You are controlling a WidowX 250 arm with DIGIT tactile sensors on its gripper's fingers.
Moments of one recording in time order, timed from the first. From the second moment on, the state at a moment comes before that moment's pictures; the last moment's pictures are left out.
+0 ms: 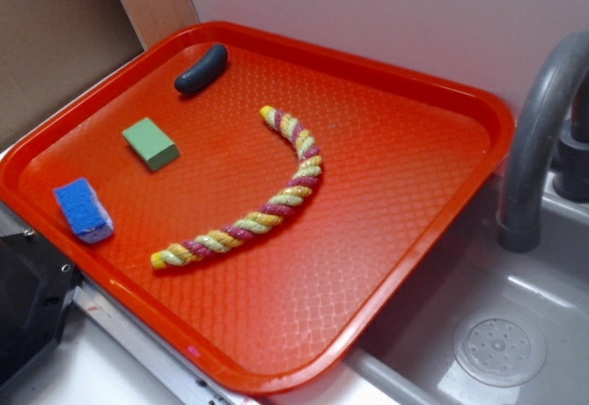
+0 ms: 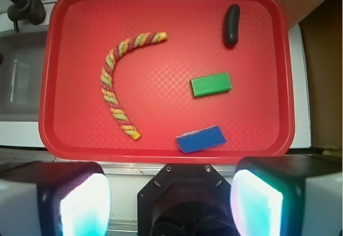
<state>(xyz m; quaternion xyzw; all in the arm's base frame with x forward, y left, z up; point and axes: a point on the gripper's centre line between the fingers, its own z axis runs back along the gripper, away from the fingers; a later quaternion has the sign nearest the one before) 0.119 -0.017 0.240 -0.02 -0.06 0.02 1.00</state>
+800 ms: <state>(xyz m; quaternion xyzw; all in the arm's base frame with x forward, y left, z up) 0.242 0.078 0.138 0.06 -0.11 0.15 0.98</state>
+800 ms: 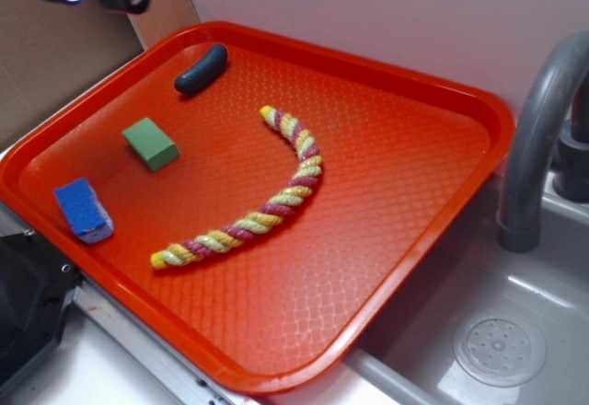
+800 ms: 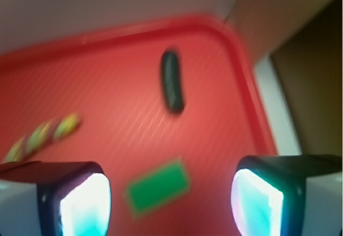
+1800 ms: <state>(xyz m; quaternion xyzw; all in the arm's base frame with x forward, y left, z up) 0.306 0.094 0.032 -0.01 -0.10 0.12 0.99</state>
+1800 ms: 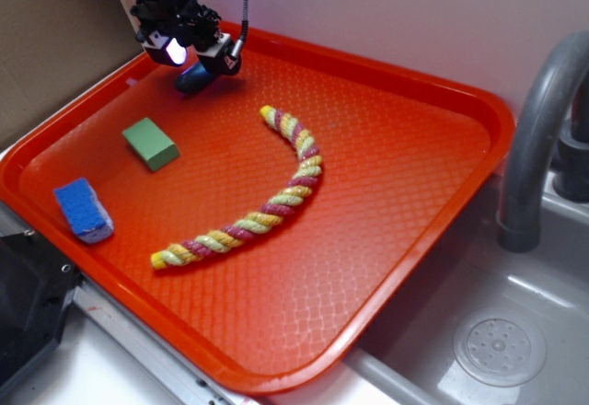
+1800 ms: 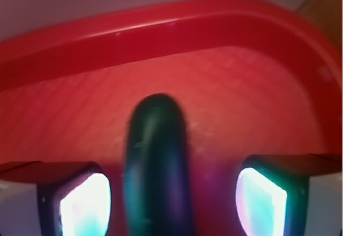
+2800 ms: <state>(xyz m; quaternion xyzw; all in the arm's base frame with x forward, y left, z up) 0.307 0.100 0.021 0.02 -0.08 0.11 0.99</state>
